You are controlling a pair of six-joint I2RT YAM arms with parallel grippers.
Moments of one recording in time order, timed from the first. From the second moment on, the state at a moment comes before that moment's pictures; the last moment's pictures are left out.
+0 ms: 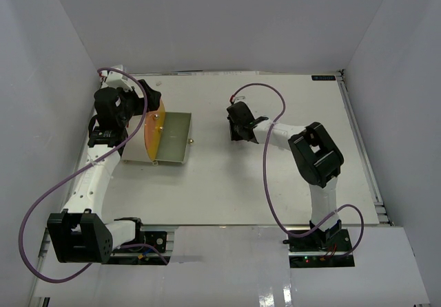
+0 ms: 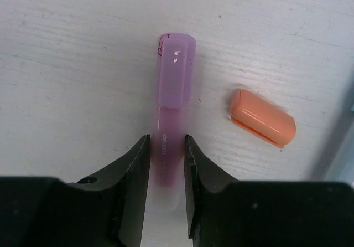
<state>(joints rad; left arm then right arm) -0.02 1.18 1.01 -0.02 0.20 -0.30 0.67 2.02 1.34 -0.17 0.24 0.34</state>
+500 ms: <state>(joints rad) -0.01 1.18 1.01 -0.02 0.20 -0.30 0.87 1.80 1.29 0.00 0.15 0.44</state>
